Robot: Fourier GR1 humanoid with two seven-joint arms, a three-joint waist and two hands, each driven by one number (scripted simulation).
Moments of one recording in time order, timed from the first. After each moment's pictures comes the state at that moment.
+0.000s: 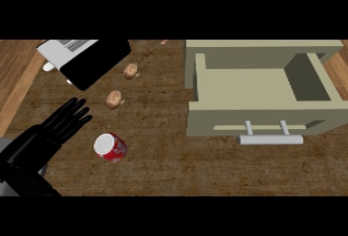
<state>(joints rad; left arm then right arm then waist) -0.01 0.27 0.14 -1.71 0.58 -0.53 0.37 0.43 -0.10 -0.52 -2.16 -0.38 0.36 0.09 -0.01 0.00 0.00</state>
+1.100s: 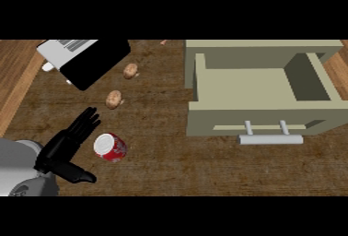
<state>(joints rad) -0.10 0.21 0.17 -1.18 0.17 -0.55 -0.12 0.42 -0.06 -0.65 -2.17 -0.44 0.47 0.13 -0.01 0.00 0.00</state>
